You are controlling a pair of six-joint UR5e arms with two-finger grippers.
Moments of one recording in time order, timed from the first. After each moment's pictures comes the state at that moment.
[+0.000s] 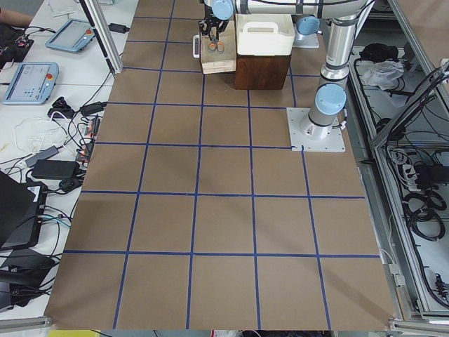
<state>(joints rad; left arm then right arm) -1.93 -1.80 -1.57 -1.31 1.49 0.92 1.57 -1.73 1.54 -1.39 -1.55 -0.16</state>
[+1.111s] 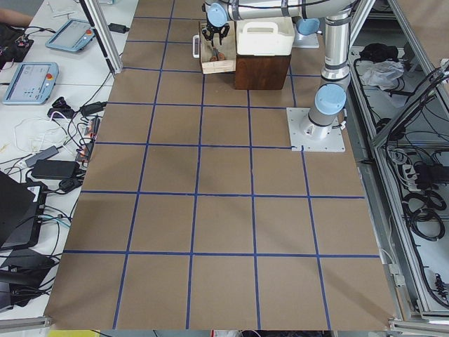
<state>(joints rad) -2.00 -1.90 -1.58 -1.24 1.49 0.89 1.57 -1.72 1.56 -1.53 -1.54 -0.13</state>
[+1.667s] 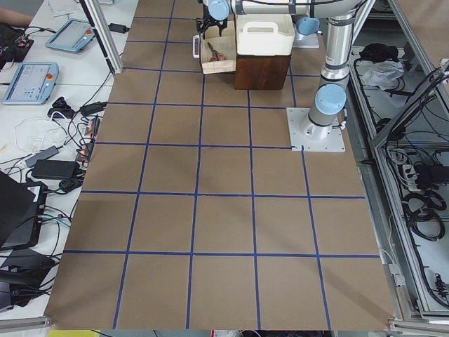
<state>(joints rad) -1.92 -1.82 -1.54 -1.31 1.49 0.86 1.57 -1.72 1.57 -1.54 -1.55 -0.13</state>
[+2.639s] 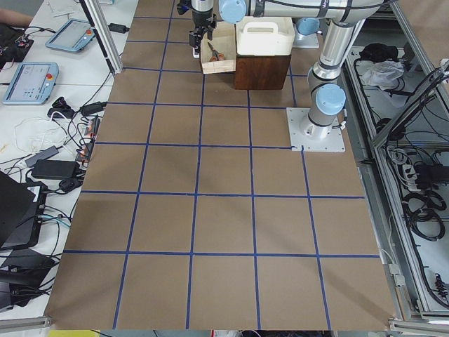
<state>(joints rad) -1.59 -1.64 -1.52 -1.51 1.49 0.45 1.57 -1.72 1.57 -1.54 -1.55 -0.05</state>
